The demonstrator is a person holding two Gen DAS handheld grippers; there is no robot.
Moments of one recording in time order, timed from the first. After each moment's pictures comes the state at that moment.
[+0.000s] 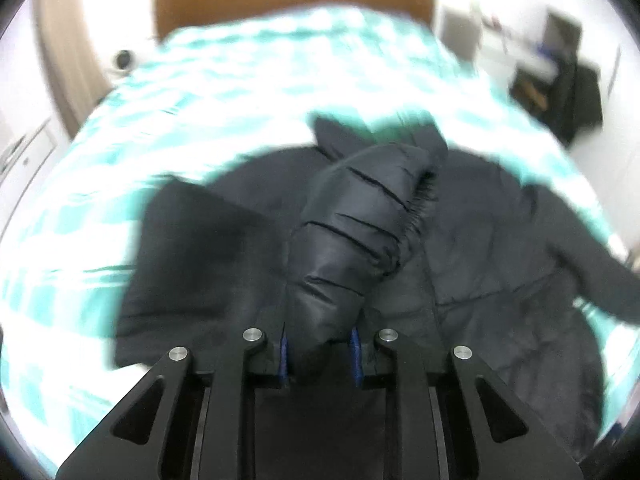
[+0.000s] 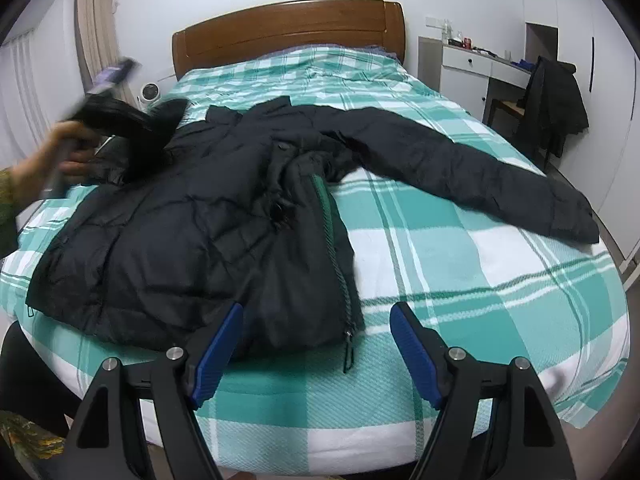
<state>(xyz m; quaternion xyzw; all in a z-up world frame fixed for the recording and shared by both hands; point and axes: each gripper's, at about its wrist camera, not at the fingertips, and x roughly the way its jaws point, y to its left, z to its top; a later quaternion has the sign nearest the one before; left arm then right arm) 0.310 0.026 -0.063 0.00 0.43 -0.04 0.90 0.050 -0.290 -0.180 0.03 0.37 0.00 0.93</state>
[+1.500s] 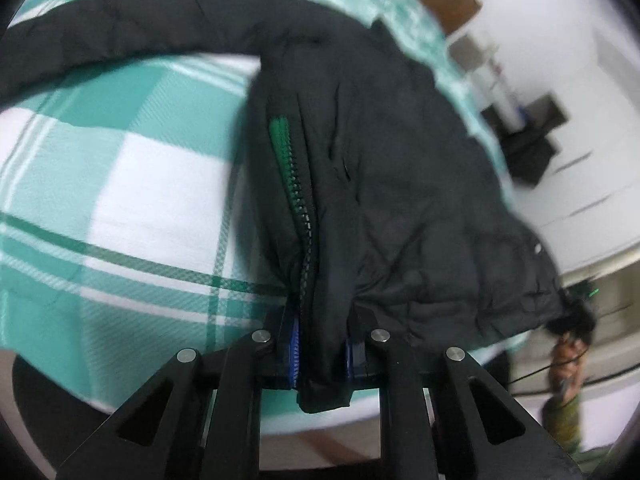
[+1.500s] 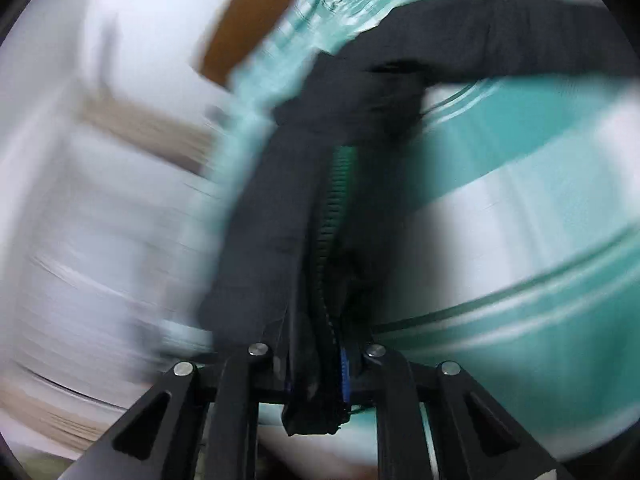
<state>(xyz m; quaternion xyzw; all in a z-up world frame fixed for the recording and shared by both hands) 0.101 0.175 -0.160 -0.27 0.53 -0.15 0.79 0.105 -0.372 -0.191 0.50 0.41 0.27 0.71</state>
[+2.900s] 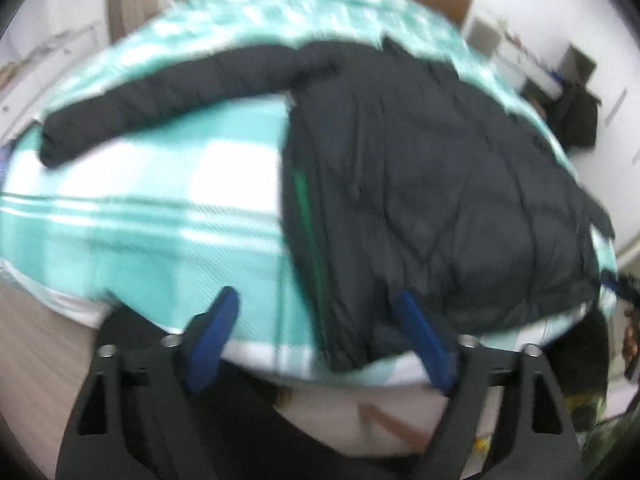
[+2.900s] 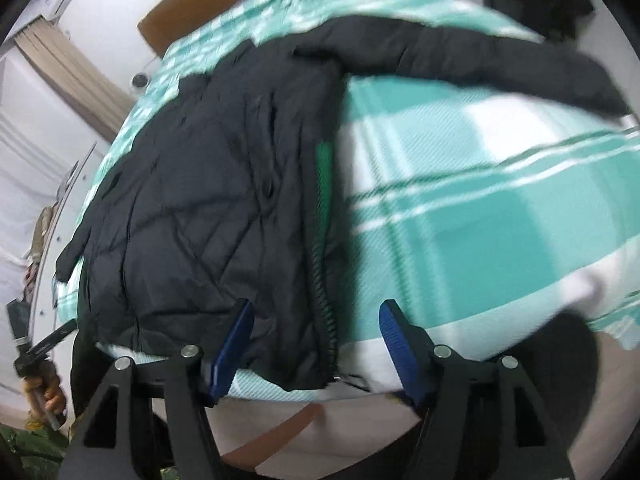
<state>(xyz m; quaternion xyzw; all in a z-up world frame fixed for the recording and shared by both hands) 0.012 0.139 -0.127 -0.09 0.46 -0.02 0.88 0.066 -0.338 -0.188 0.18 0.48 0.04 0.86</state>
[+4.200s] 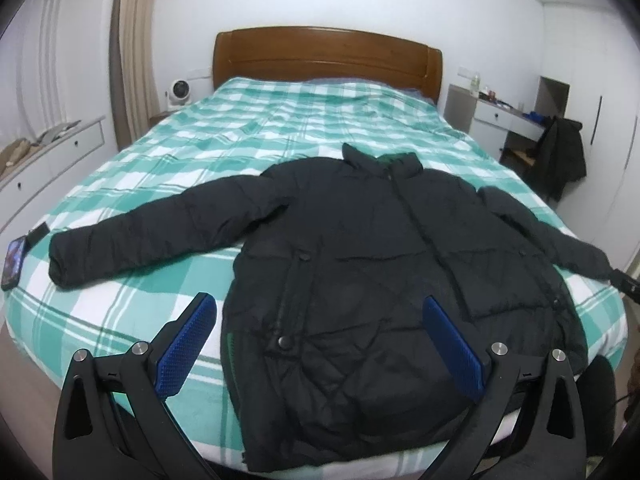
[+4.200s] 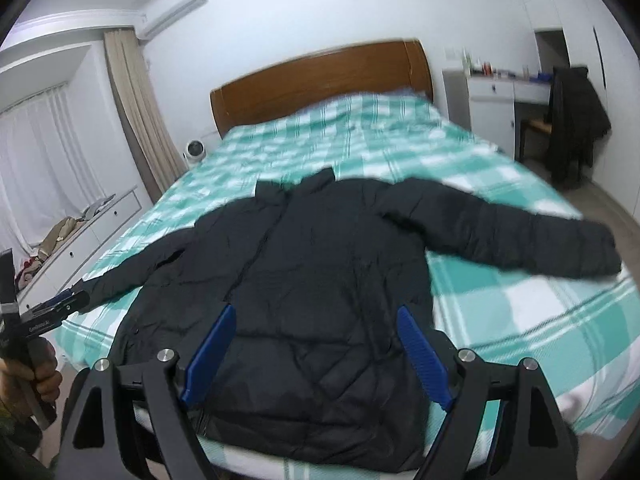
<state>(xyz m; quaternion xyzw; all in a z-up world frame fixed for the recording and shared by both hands) 0.020 0.067 -0.060 -0.03 0.31 -0.02 0.95 0.057 -0.261 -0.112 0.11 0.29 0.08 0.95</state>
